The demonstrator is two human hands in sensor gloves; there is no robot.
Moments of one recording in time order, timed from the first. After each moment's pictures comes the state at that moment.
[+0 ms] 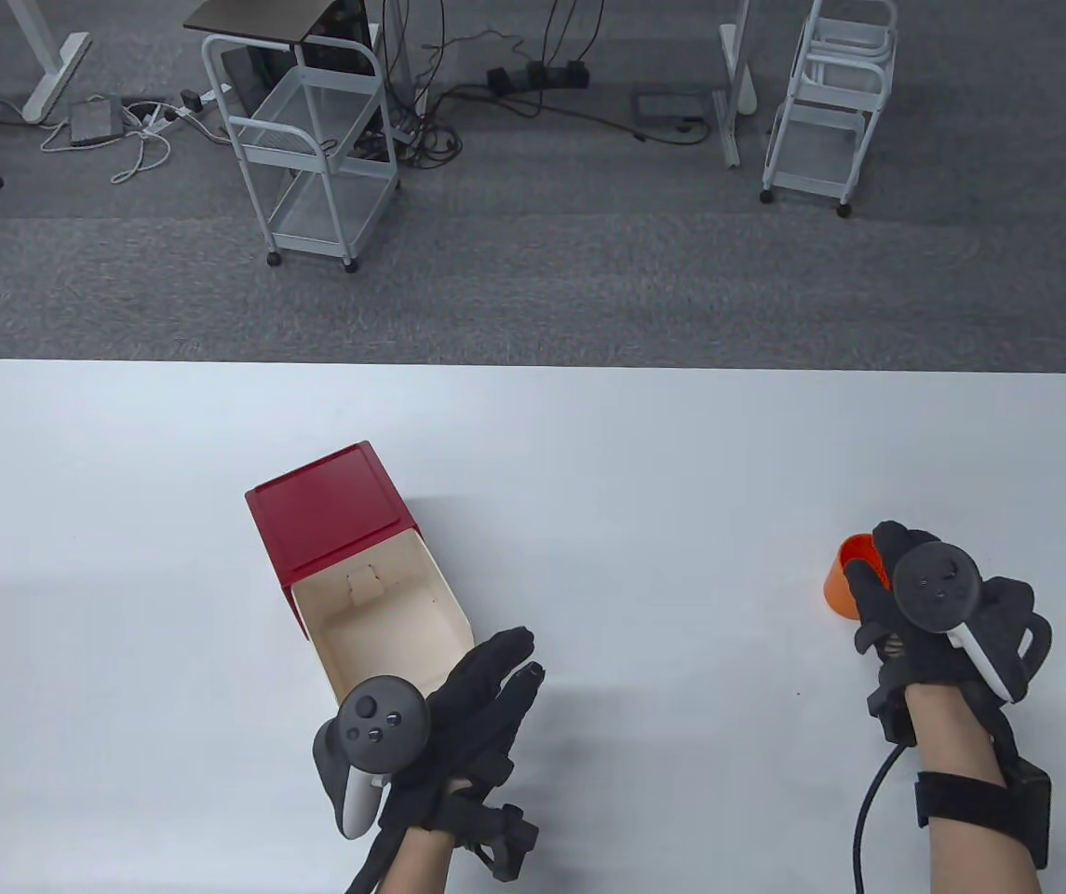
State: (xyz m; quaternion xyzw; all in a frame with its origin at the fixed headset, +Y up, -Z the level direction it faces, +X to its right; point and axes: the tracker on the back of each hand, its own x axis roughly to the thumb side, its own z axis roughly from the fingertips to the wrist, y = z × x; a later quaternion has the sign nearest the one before) left_hand -0.130 -0.699 -0.221 -0.02 -0.07 0.52 0.85; right_hand 0.302 -0.647 -0.296 -0.10 -0.09 0.98 0.13
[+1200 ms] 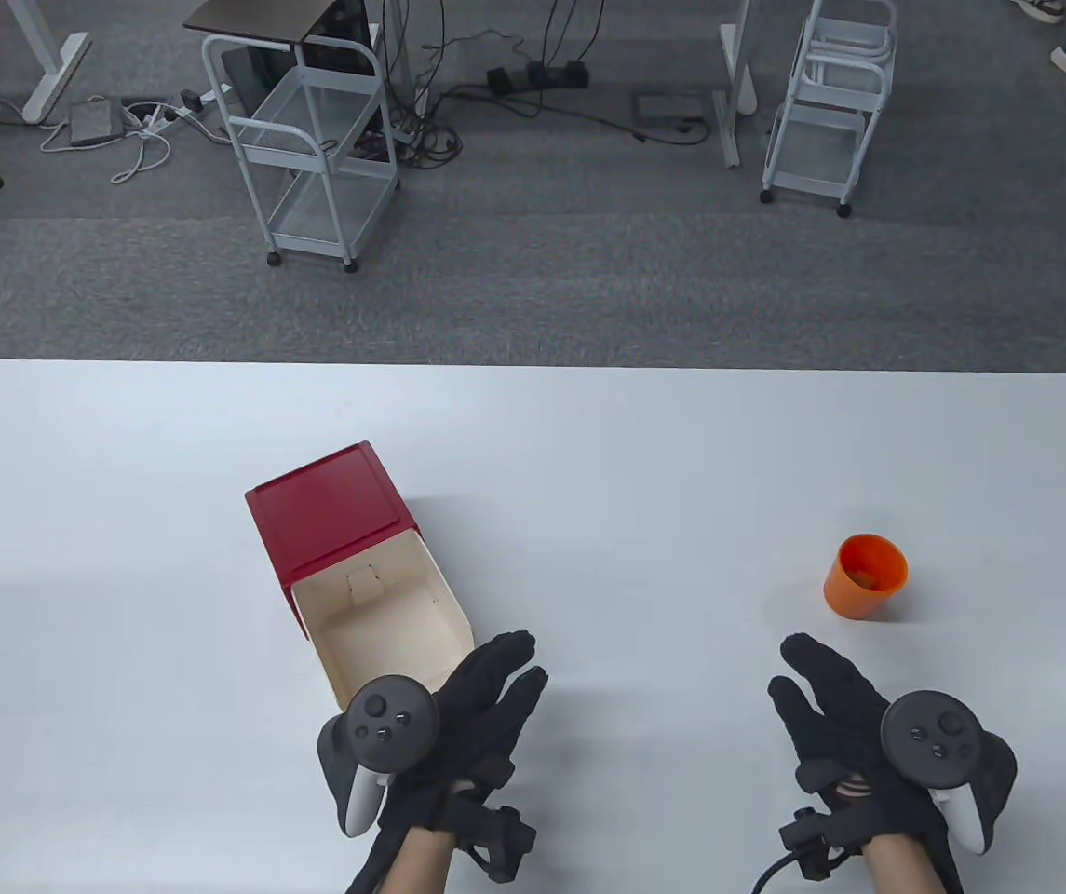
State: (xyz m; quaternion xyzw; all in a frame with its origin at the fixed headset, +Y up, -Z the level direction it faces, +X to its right) left_hand -0.131 -0.701 -0.221 -0.01 -0.07 0.48 0.87; right_hand 0.262 -0.709 -0.212 -0.02 -0.05 0.92 0.39
